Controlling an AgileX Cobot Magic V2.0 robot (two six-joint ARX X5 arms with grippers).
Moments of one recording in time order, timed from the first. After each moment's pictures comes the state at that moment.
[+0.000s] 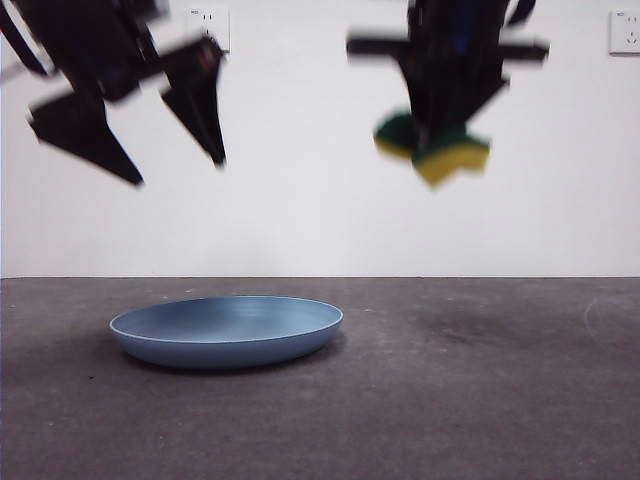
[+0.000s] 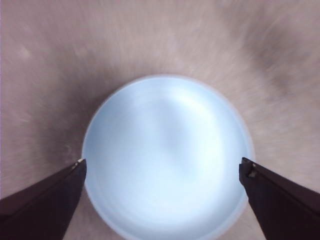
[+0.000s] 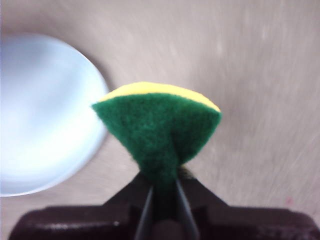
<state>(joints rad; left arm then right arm) -0.40 1.40 1.14 -0.55 0.10 -0.11 0.62 1.60 1.39 -0.77 0.27 0.14</state>
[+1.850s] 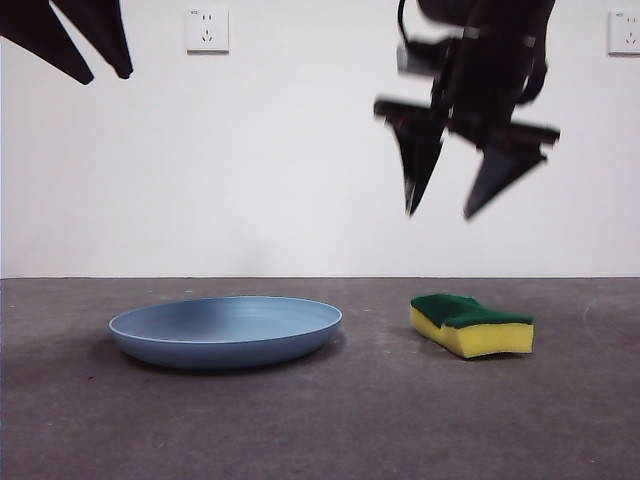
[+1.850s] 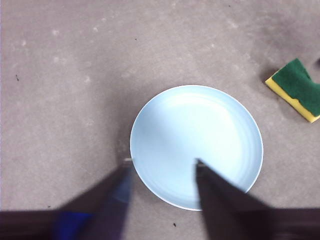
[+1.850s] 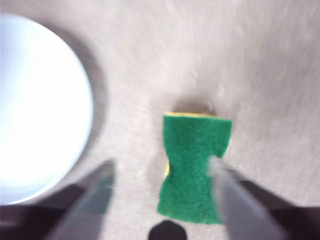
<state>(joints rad) -0.42 1.14 1.14 -0.71 -0.03 0.00 0.47 1.67 1.39 -0.73 0.03 0.13</state>
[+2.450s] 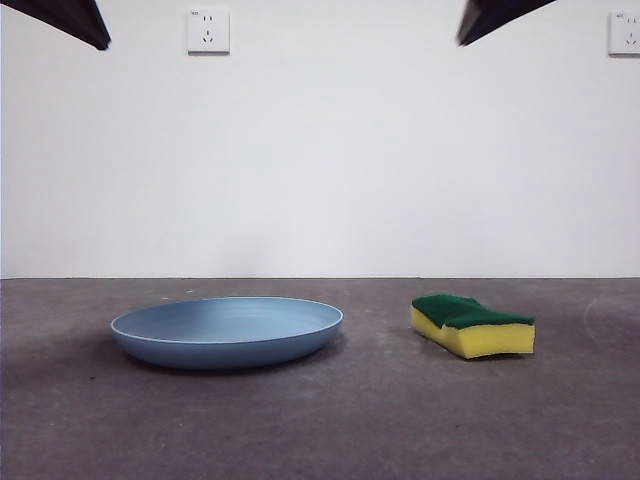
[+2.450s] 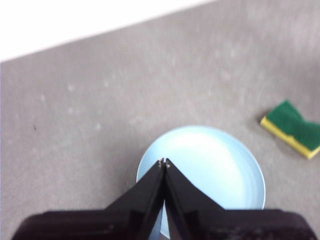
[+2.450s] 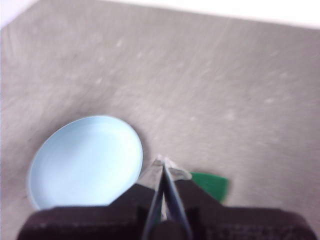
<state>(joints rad) -0.42 0.94 0.94 -0.45 -0.04 0.03 0.53 1.11 1.07 -0.46 0.07 0.09</state>
